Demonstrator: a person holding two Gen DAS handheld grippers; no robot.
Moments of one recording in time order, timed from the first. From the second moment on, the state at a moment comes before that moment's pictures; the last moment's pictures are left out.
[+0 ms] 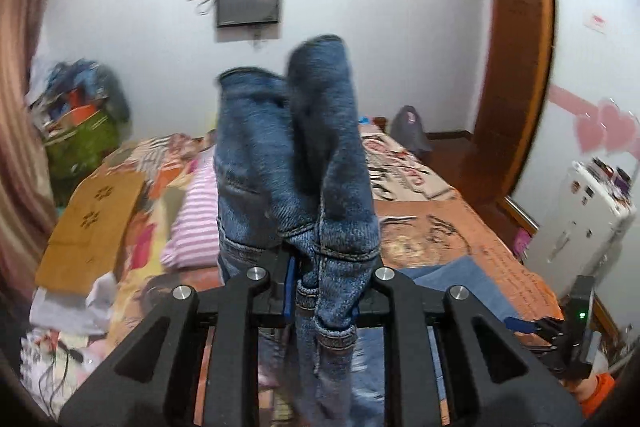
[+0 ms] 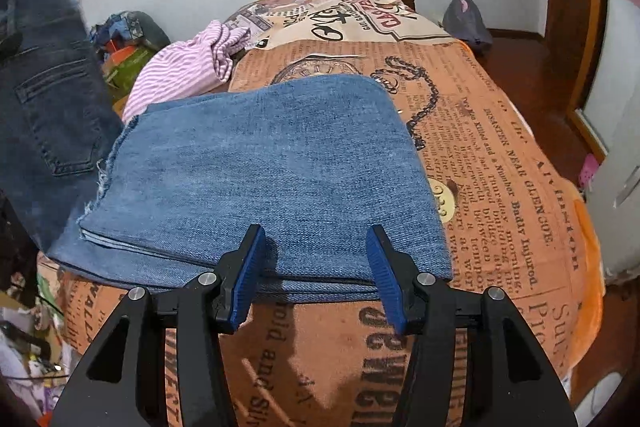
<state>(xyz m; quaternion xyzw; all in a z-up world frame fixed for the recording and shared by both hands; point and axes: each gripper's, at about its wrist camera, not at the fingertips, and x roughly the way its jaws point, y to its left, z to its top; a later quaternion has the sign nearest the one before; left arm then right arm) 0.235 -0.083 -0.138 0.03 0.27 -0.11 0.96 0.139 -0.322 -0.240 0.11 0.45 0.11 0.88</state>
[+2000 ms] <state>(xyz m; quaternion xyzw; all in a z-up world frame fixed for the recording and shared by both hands) 0.292 -0.132 -0.238 0.10 0.41 -0.13 0.90 0.124 -0.343 -0.169 0.14 0.36 0.14 0.91</state>
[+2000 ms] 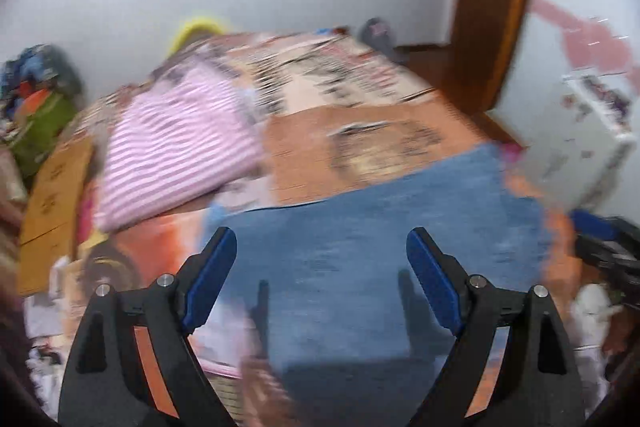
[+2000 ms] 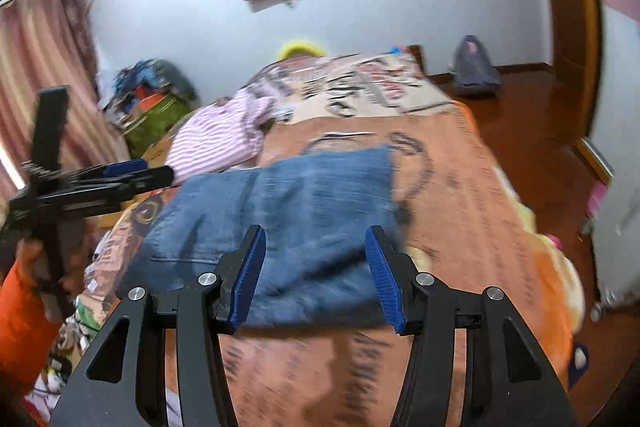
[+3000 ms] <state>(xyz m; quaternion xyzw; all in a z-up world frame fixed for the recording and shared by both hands) 0.412 -0.123 -0.317 0.13 0.50 -0.19 0.84 0.127 -0.304 -0.226 0.14 0.46 0.12 0.87</state>
